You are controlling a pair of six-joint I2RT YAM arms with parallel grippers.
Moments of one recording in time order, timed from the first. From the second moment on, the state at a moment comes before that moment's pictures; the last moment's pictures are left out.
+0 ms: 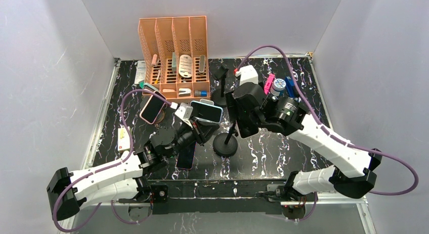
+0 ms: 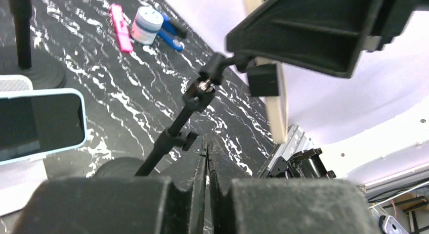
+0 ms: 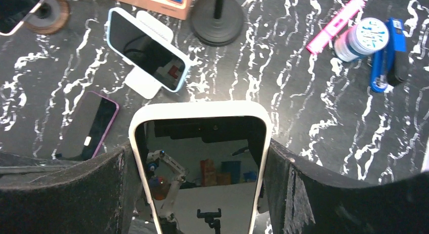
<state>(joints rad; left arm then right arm) -1.06 0.90 0.55 0.39 -0.16 -0.52 1.06 1.28 1.55 -0.99 0.57 0.42</state>
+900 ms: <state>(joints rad) -1.06 0.92 0.55 0.44 0.03 -0.50 1.05 1.33 1.67 -1.11 0.38 0.39</state>
